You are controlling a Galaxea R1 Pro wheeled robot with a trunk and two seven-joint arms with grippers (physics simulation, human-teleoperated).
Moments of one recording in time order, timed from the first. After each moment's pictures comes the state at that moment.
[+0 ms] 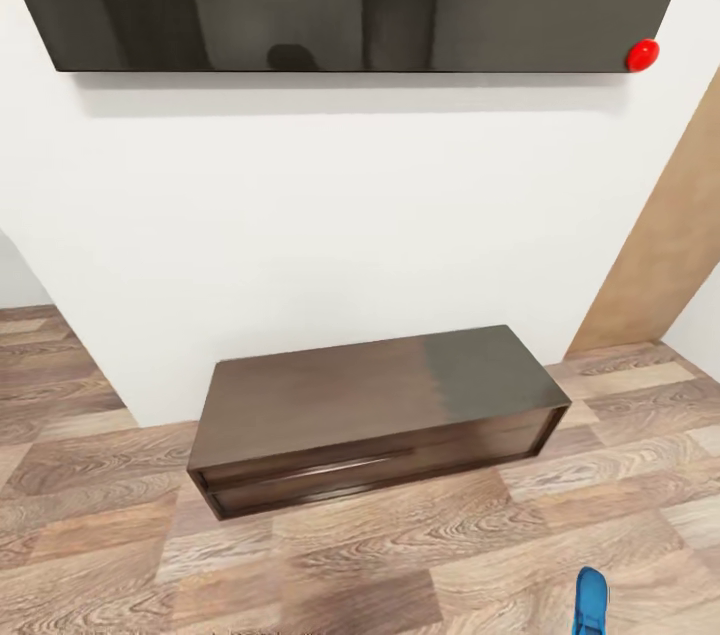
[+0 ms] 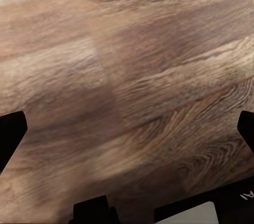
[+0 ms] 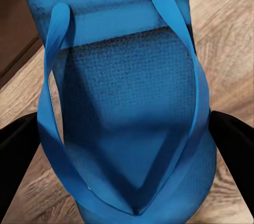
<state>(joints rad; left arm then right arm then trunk) -0.14 0.10 0.05 -0.50 -0.05 -0.07 -0.40 -0.21 -0.27 -0.64 -0.26 -0.12 -0.06 0.72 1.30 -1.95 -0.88</state>
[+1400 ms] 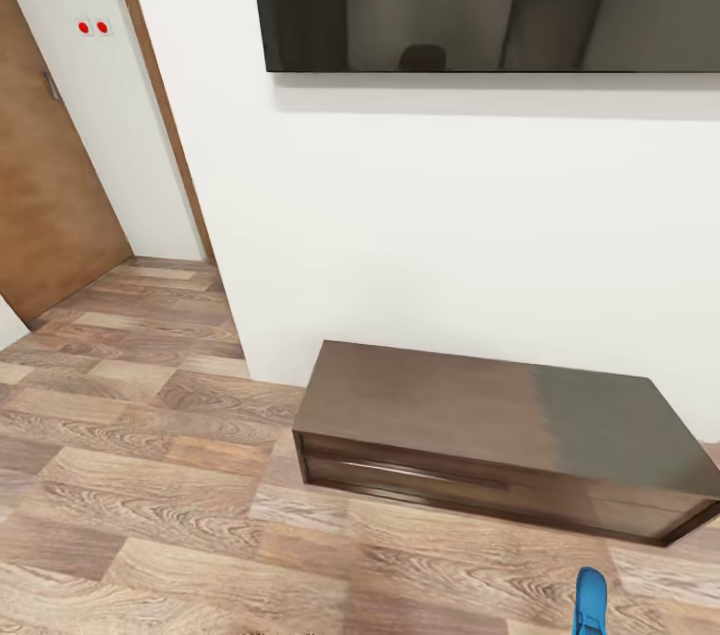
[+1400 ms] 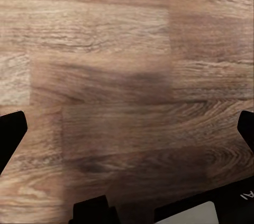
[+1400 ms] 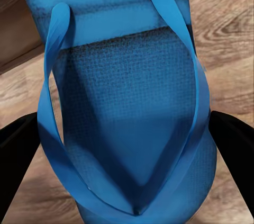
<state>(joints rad) -0.14 0.10 0.05 -0.50 -0.05 -0.07 -0.40 -0.21 -0.27 -0.64 -0.27 -0.12 -0.06 0.72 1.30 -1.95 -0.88</state>
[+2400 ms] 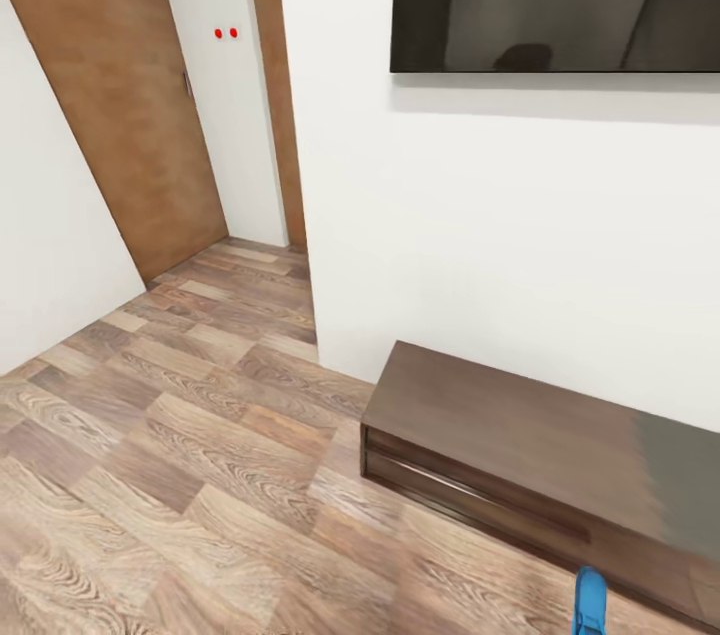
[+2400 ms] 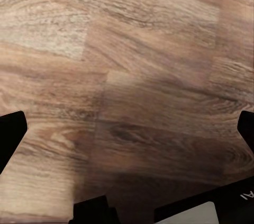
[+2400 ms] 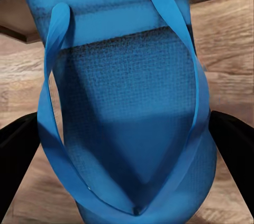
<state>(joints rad) -0.14 0.10 0.05 -0.50 -0.05 -0.07 -0.40 -0.21 -0.27 -0.63 -0.26 -0.12 -0.06 0.72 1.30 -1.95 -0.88</state>
